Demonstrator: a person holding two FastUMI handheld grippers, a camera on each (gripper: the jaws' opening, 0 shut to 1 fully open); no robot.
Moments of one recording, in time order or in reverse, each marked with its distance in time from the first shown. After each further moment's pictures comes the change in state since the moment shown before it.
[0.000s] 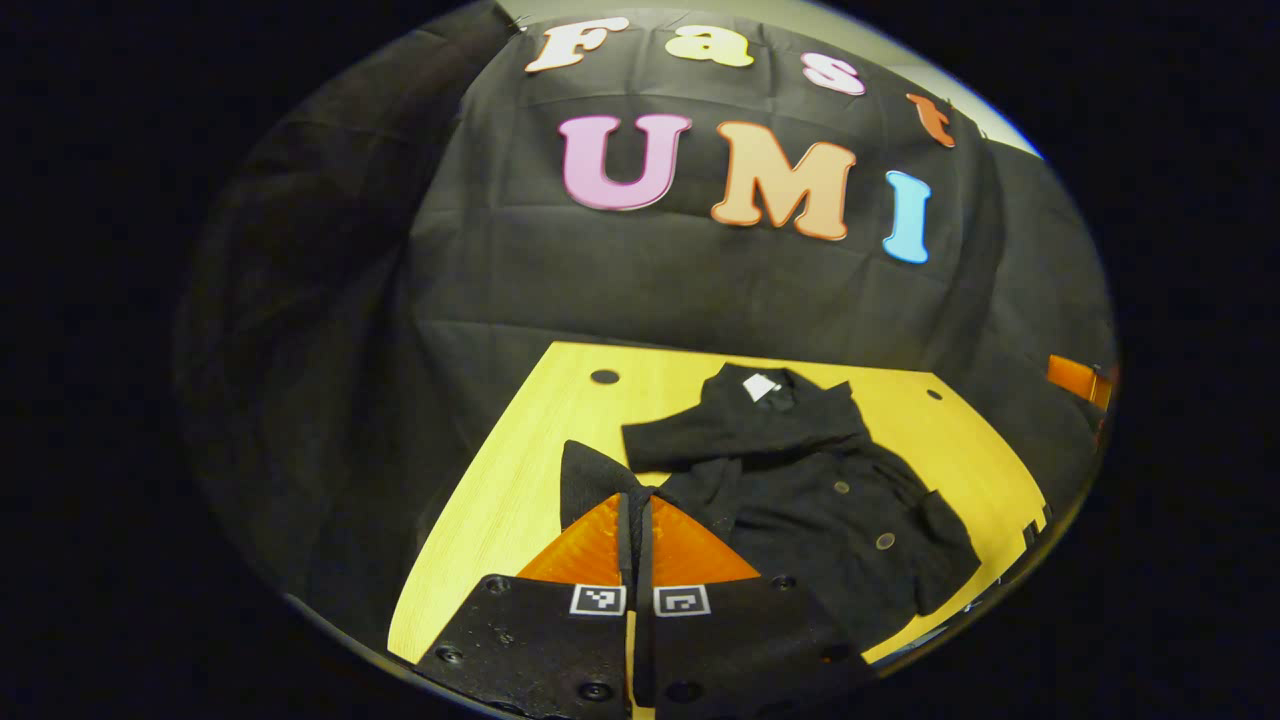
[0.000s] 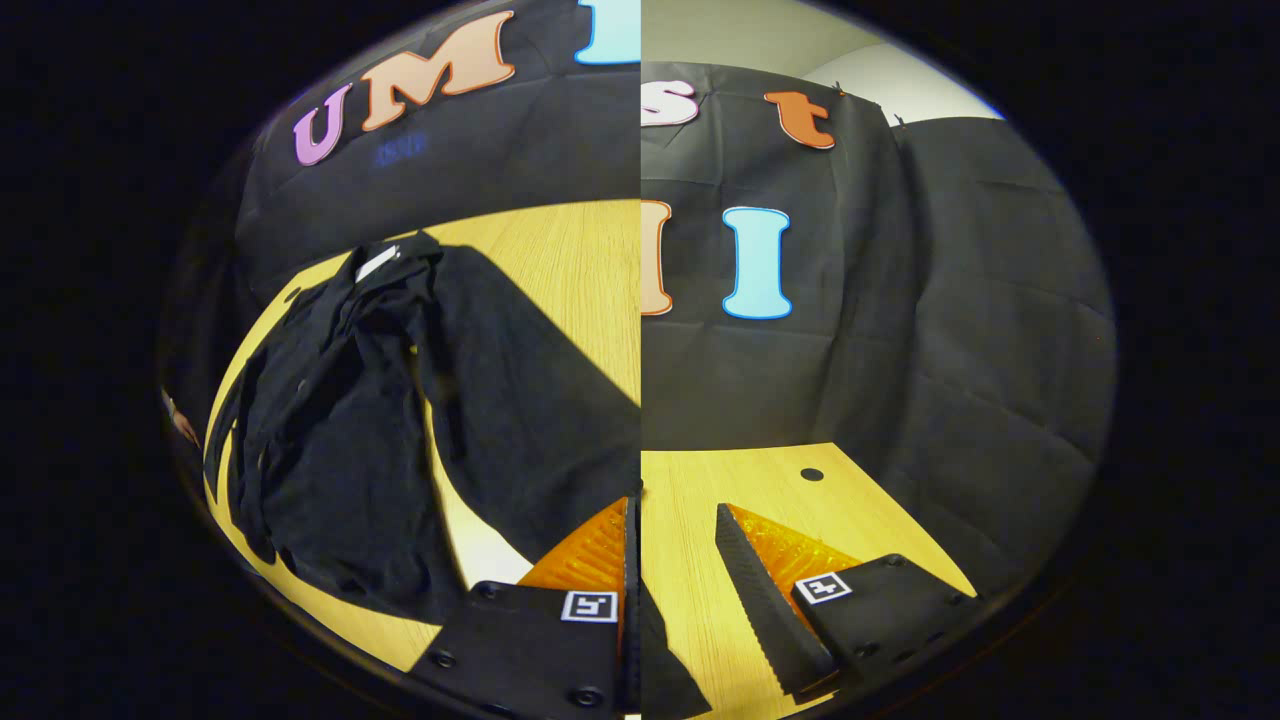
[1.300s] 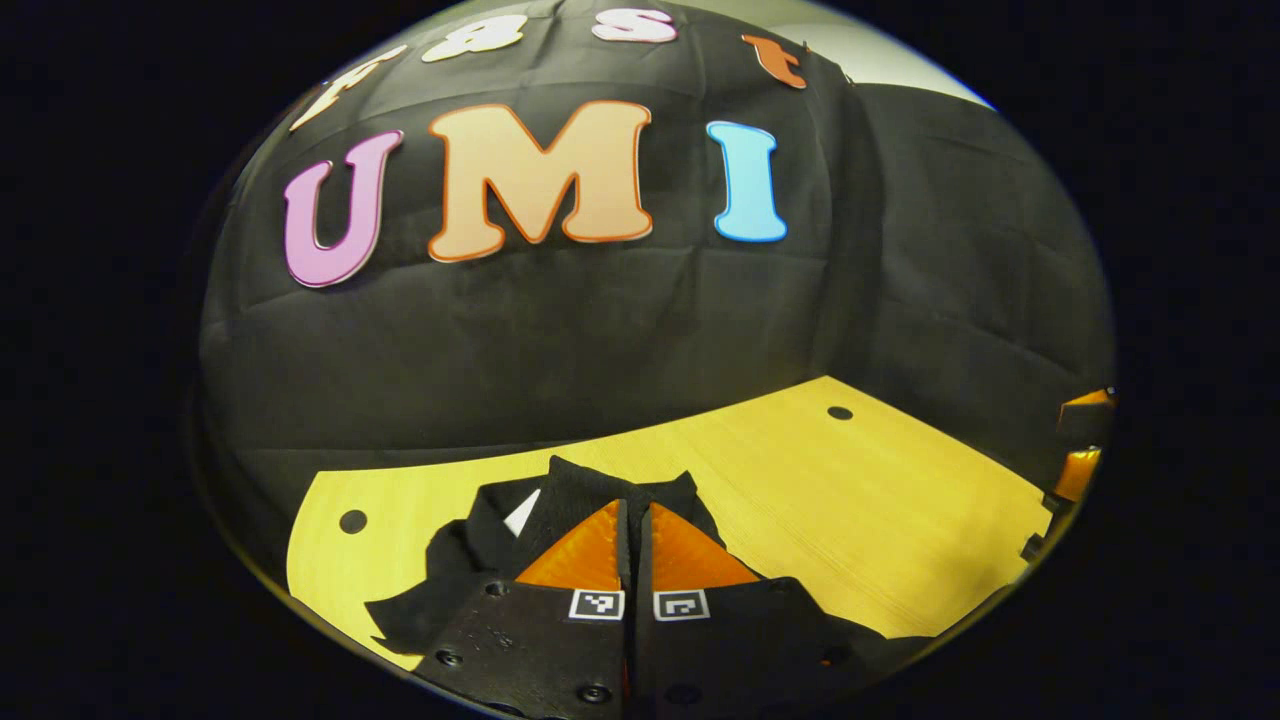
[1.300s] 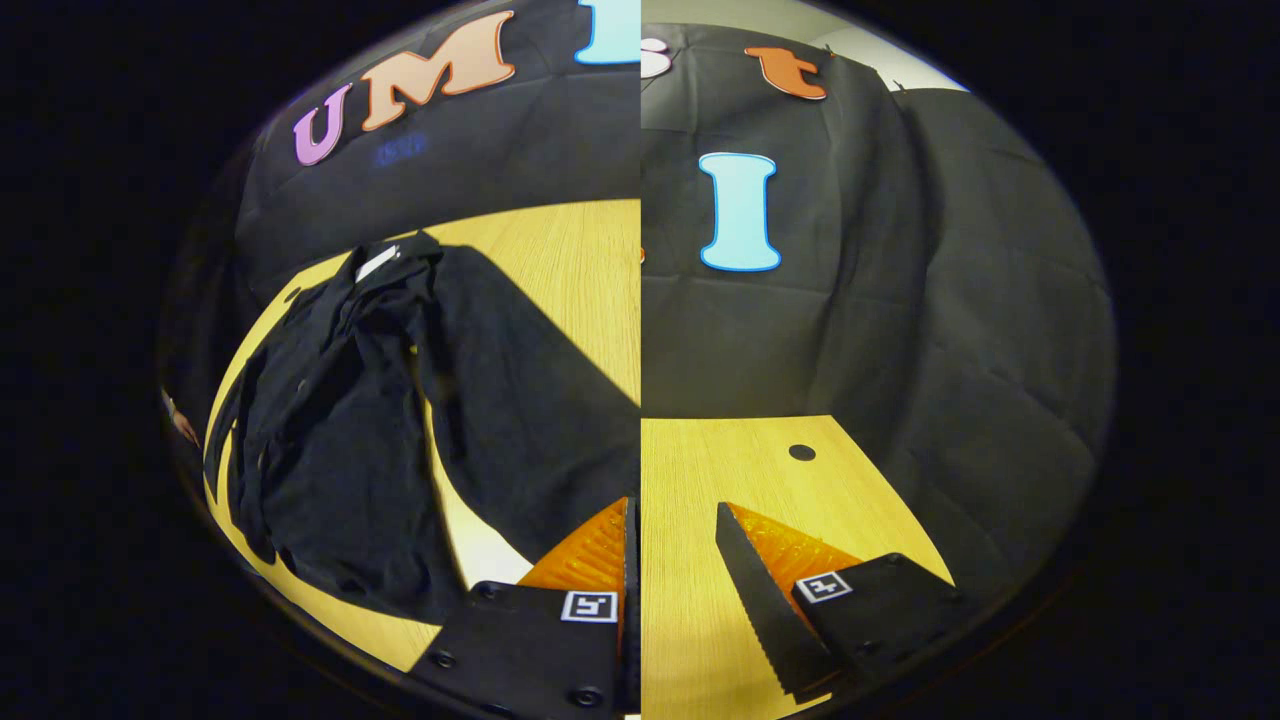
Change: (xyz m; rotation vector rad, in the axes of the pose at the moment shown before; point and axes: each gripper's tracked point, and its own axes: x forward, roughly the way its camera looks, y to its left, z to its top) left arm 0.216 -0.271 0.057 0.248 -0.028 -0.342; right arm 0.074 -0.088 -0.022 0.010 0.128 0.044
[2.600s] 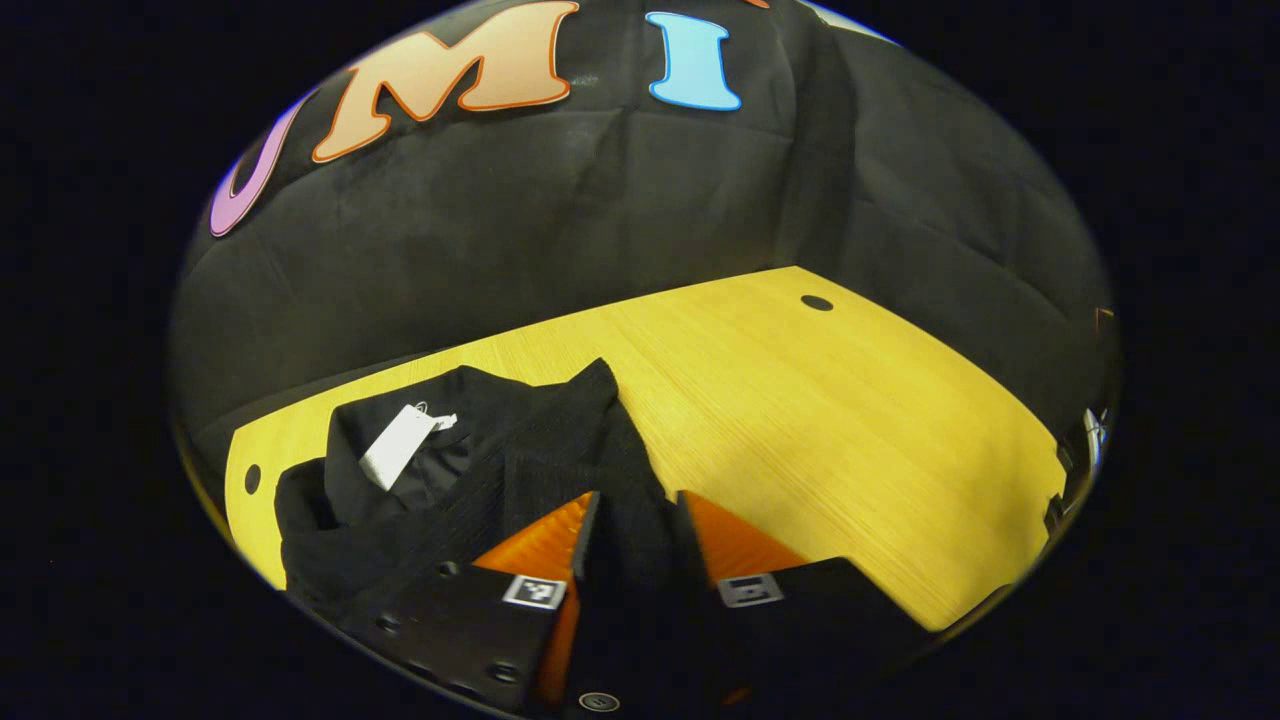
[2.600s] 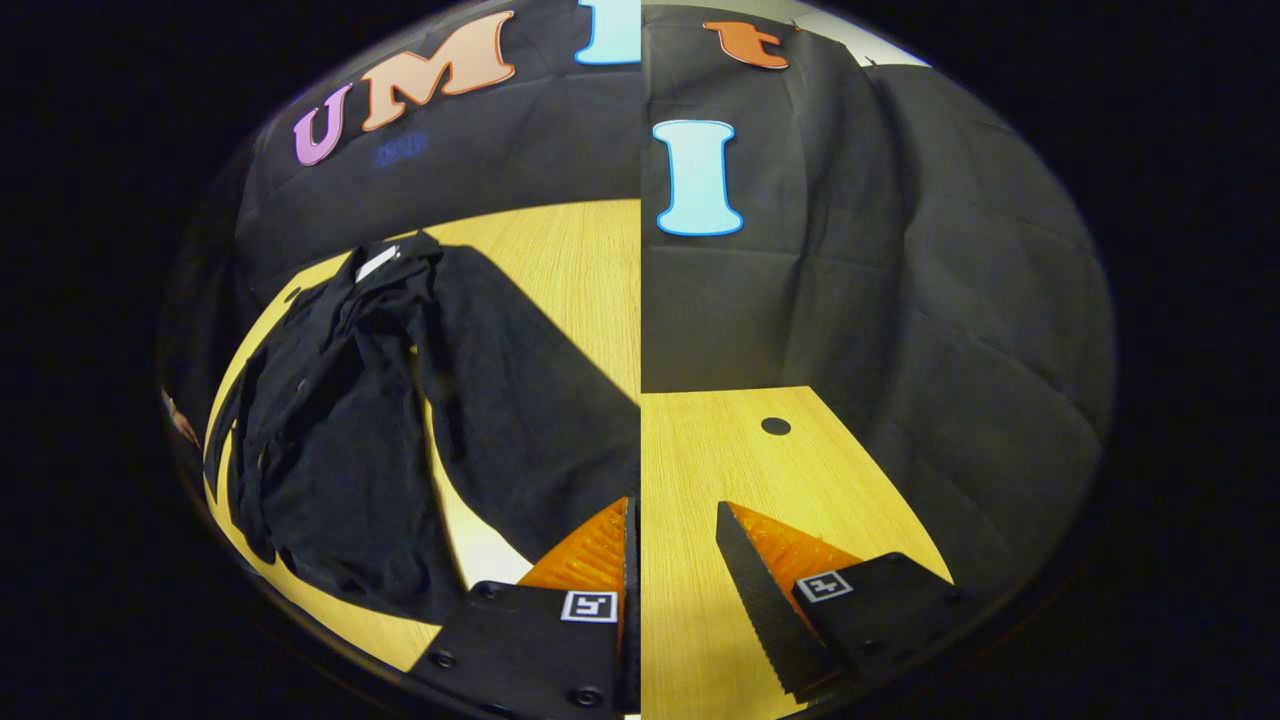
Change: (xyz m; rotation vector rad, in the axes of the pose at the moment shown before) left arm 0.071 -0.067 -0.099 0.013 0.231 -0.138; right arm 0.027 -0.055 -0.025 0.045 0.059 -0.022
